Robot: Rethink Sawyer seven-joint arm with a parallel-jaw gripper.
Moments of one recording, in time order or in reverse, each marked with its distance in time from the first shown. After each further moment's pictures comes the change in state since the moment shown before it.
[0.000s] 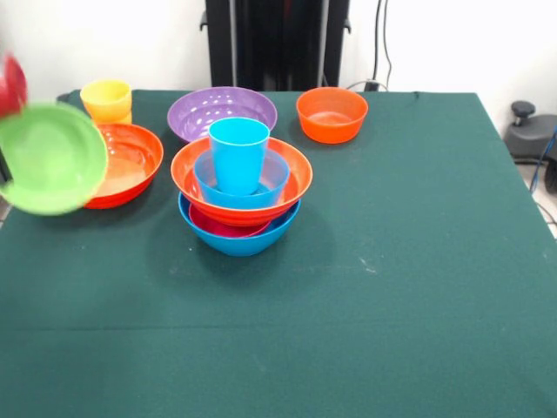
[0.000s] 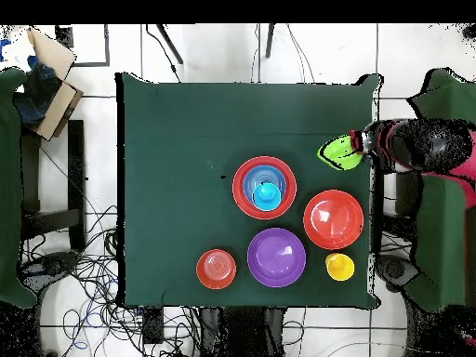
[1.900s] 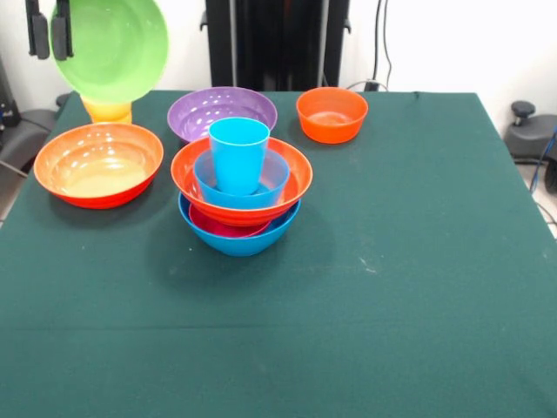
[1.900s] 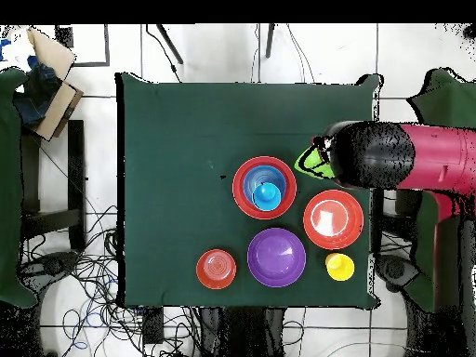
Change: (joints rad) arm 0.225 -0.356 -0.205 0.232 0.026 -0.135 0.052
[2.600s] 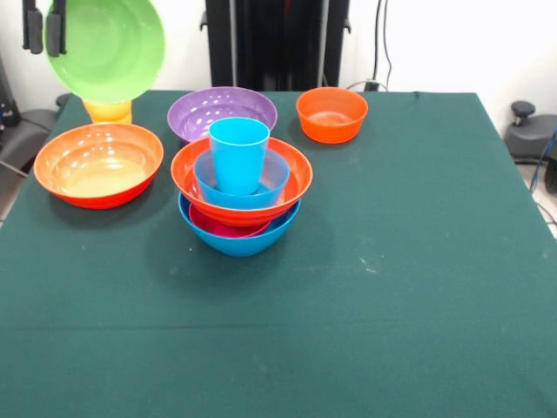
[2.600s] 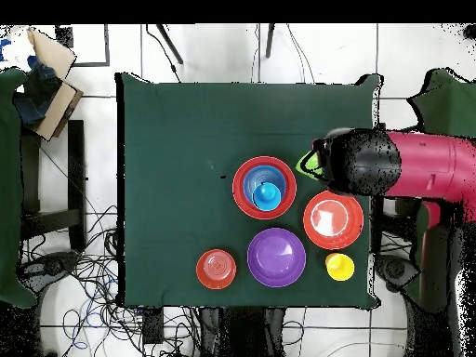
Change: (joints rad) arm 0.080 -0.015 -0.123 0.011 0.000 -0.058 0.080
